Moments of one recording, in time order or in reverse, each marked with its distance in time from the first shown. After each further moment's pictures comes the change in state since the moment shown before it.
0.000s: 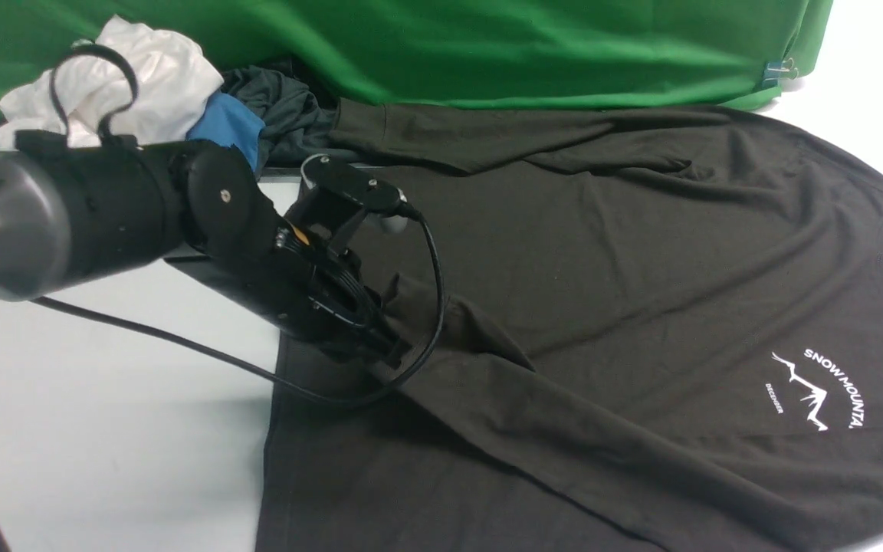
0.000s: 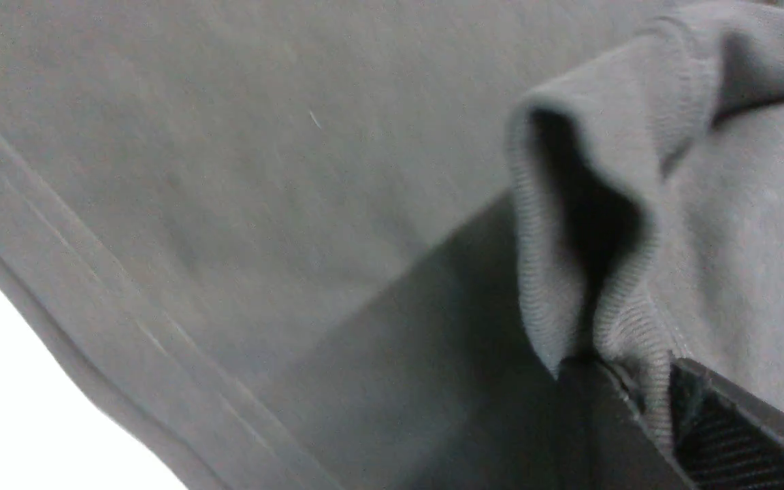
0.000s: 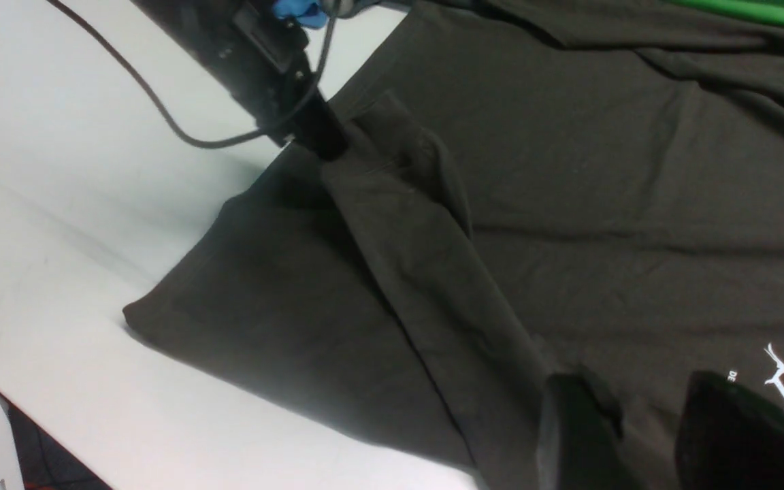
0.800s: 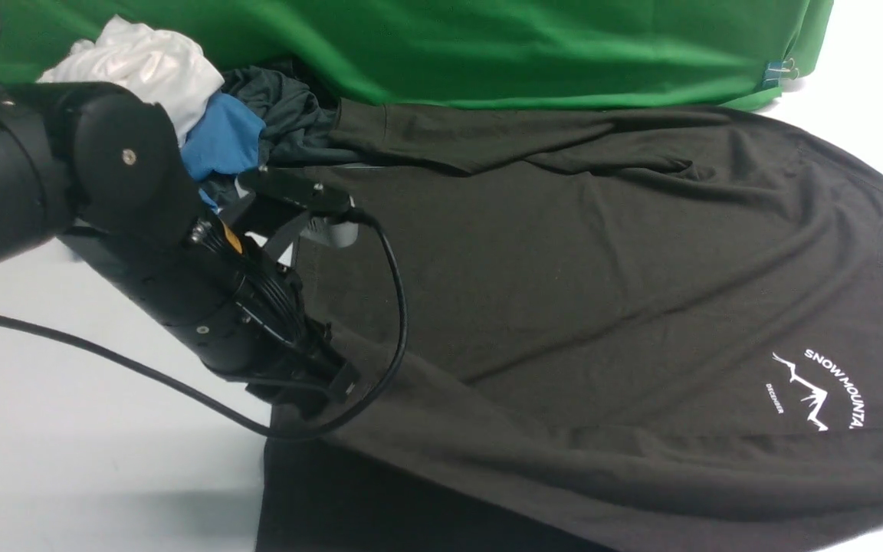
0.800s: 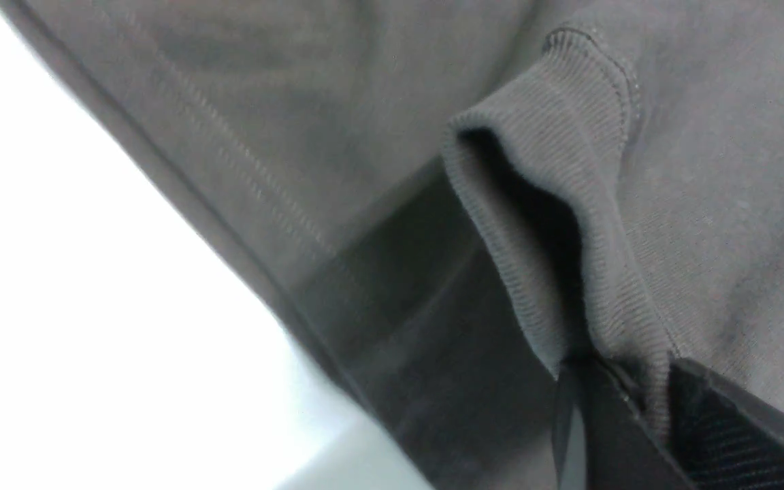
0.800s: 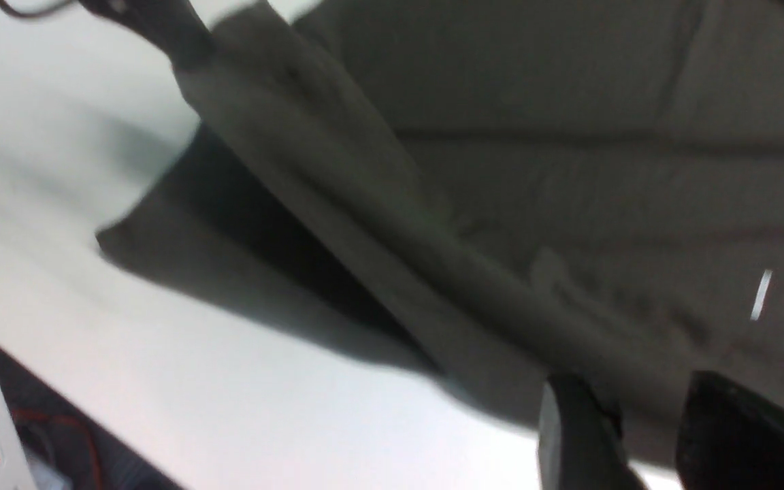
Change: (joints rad) right arm 0.000 0.030 0.132 0.000 -0.003 0.030; left arm 0.000 -0.173 0.002 0.121 0.340 -0.209
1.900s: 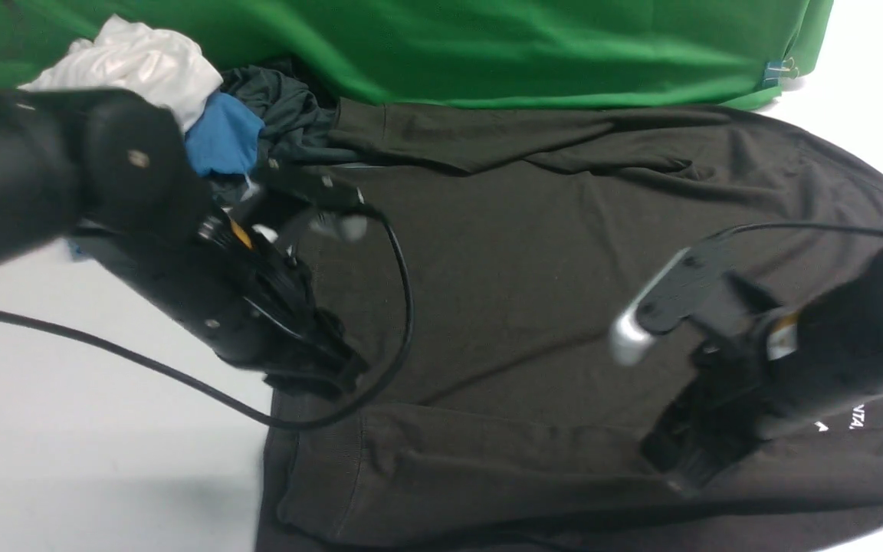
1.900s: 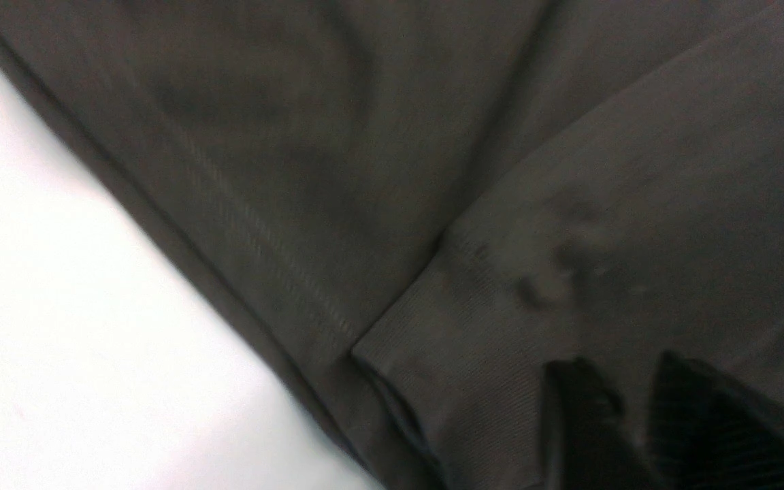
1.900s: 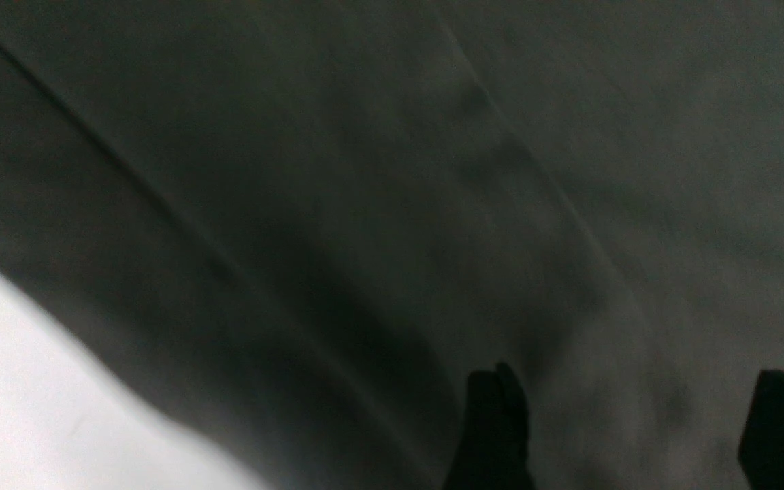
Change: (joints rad) right arm 0.111 1.070 -0.158 -0.036 -0.424 -0.401; left arm 0.000 -0.058 0.000 -0.062 -0.069 0.090
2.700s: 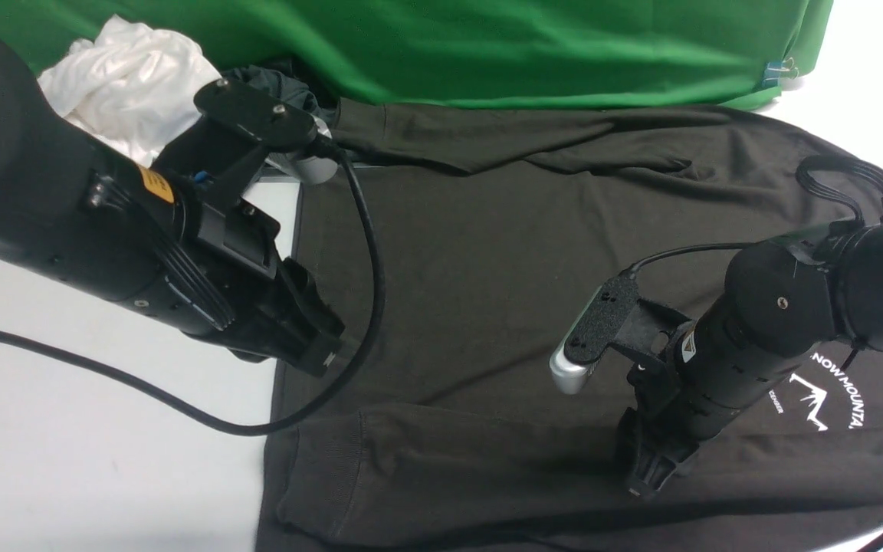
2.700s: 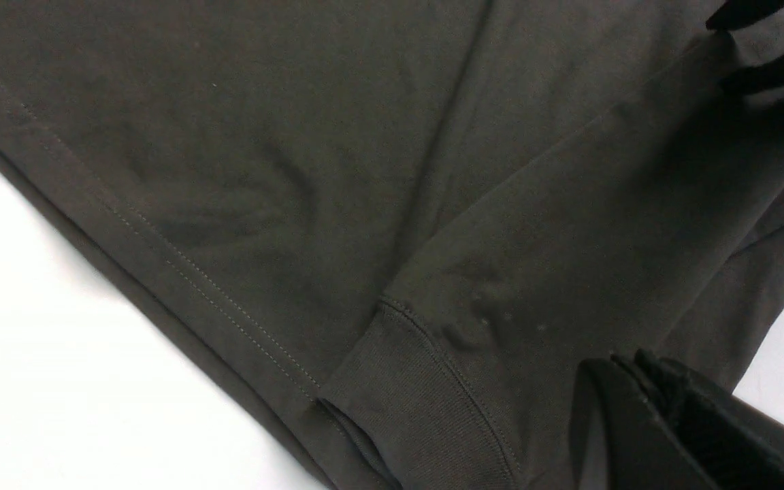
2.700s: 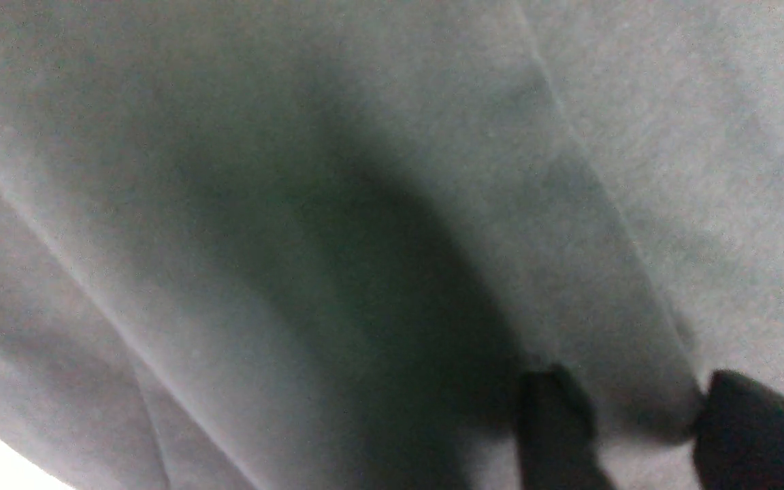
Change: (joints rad) right arm 0.008 0.215 -0.105 -0.041 0.046 -0.078; left arm 0.000 -0.152 0.000 -0.051 0.013 0.083
